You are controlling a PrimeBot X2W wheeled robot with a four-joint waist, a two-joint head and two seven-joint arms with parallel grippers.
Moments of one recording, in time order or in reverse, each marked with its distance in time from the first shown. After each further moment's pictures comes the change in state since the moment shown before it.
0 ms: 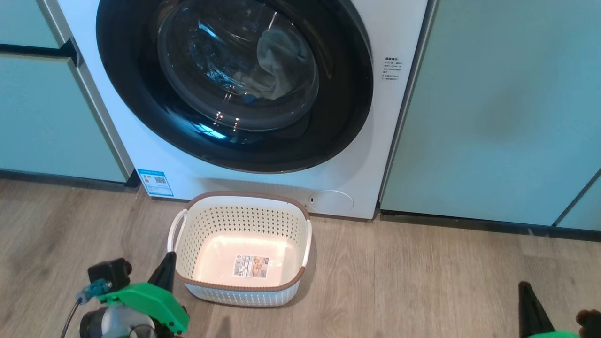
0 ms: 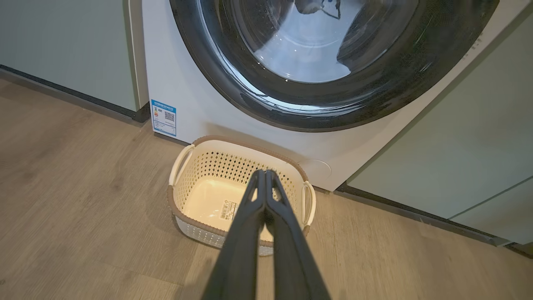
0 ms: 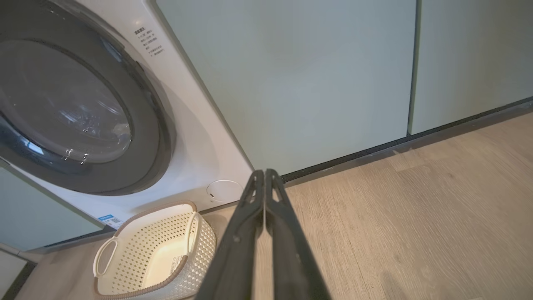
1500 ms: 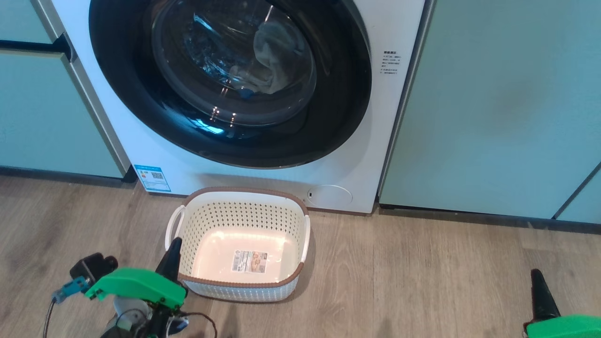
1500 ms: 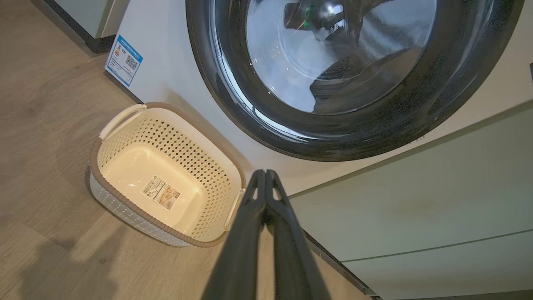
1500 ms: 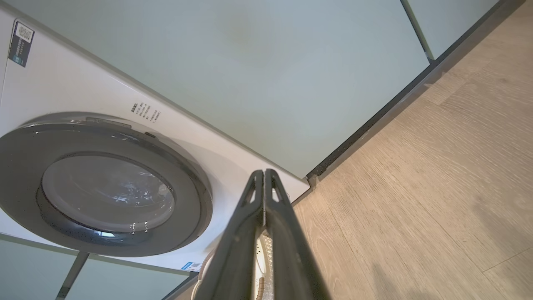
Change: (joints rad) left arm 0.008 -0.052 0.068 -0.122 -0.428 0.000 0.132; right arm -0.047 0.000 -0.039 -0.031 0.484 0.000 0.131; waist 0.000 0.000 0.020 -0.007
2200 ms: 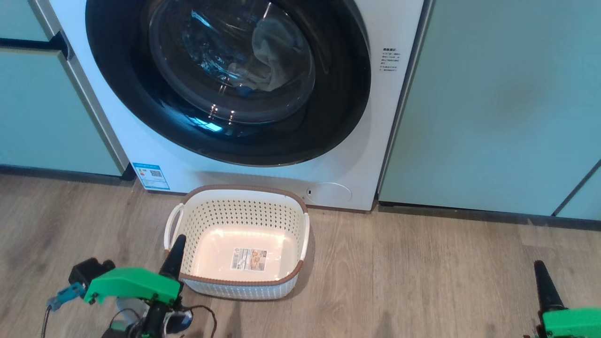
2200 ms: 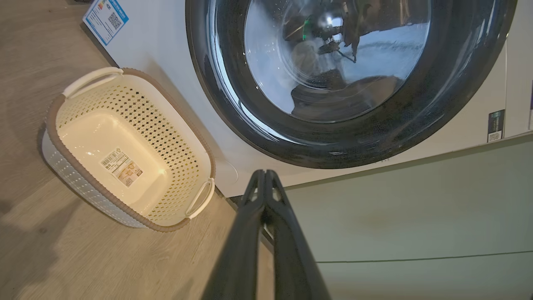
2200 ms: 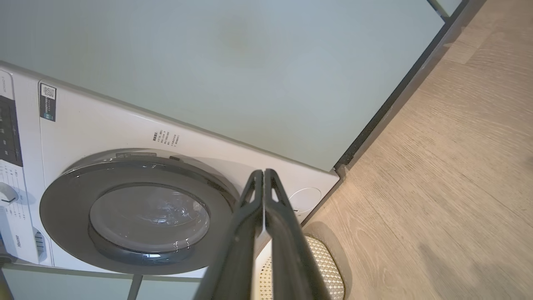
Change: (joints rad) left arm 0.018 -0.025 0.033 -0.058 -0.202 0.000 0.062; right arm -0.023 0.000 -0.022 -0.016 0.227 0.000 0.059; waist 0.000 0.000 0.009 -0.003
